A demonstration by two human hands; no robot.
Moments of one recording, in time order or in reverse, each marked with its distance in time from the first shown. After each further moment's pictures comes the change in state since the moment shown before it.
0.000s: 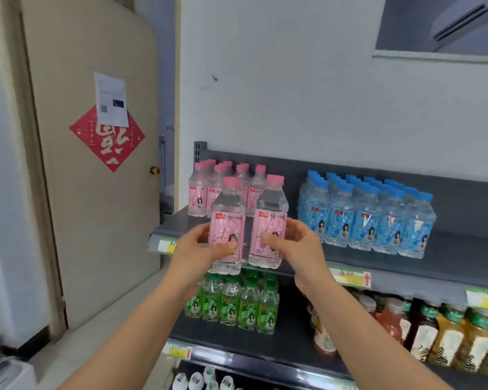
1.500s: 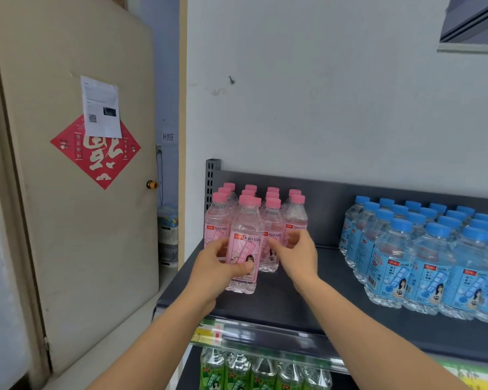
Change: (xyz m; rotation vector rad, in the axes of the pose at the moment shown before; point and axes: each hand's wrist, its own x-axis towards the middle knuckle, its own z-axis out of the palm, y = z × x) left_hand 0.200 -0.028 -0.037 0.090 -0.078 -0.018; right_hand 0.210 0.071 0.104 -0.460 0.268 -0.063
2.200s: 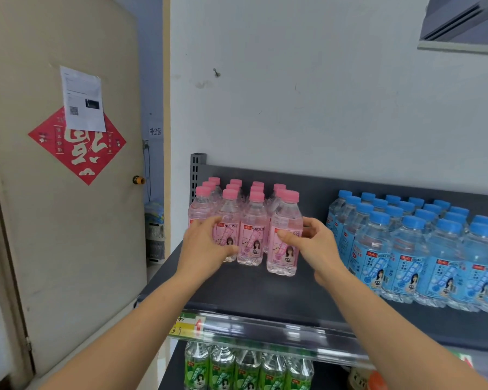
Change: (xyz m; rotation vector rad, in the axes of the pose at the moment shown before) left_hand 0.025 0.007 0.012 0.516 0.140 0.223; right_hand -0.004 -0.014 -0.074 0.255 -0.156 0.034
